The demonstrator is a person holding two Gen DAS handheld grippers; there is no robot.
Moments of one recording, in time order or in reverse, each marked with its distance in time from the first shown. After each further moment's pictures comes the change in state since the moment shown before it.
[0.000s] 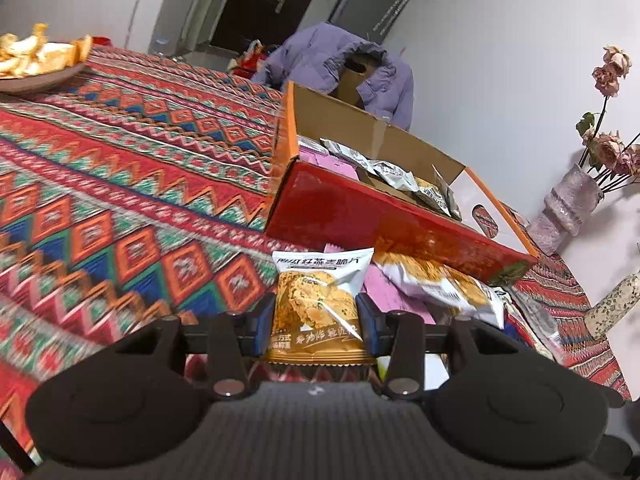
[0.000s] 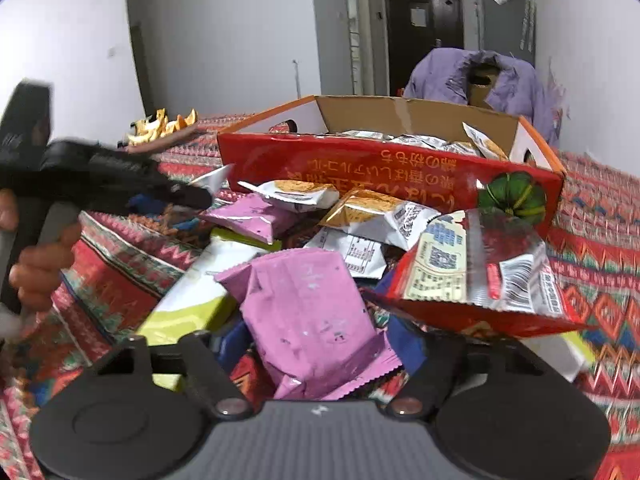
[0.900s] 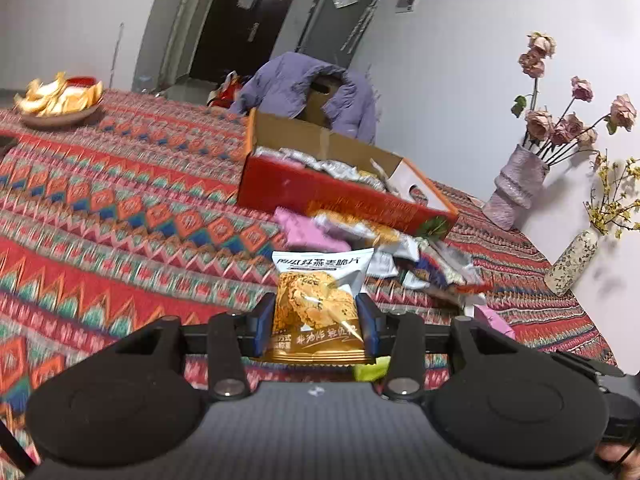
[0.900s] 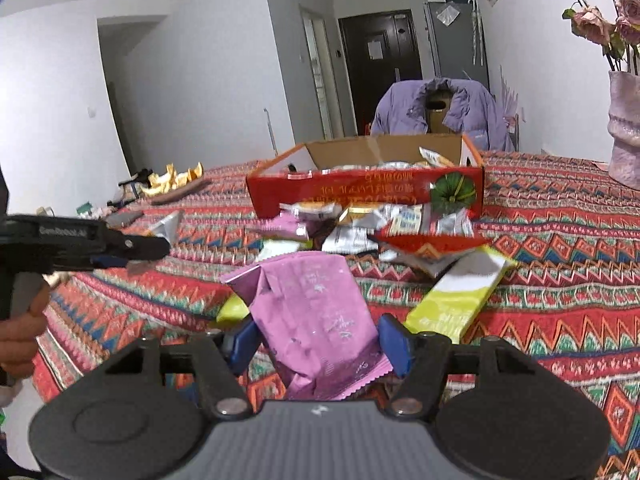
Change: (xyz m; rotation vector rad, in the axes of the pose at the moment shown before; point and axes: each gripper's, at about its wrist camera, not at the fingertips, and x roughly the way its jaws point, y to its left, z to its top) left arm -0.114 -0.041 -0.057 0.109 -0.071 -0.036; right arm -0.115 0.031 -0.047 0.103 -0.156 -0.034
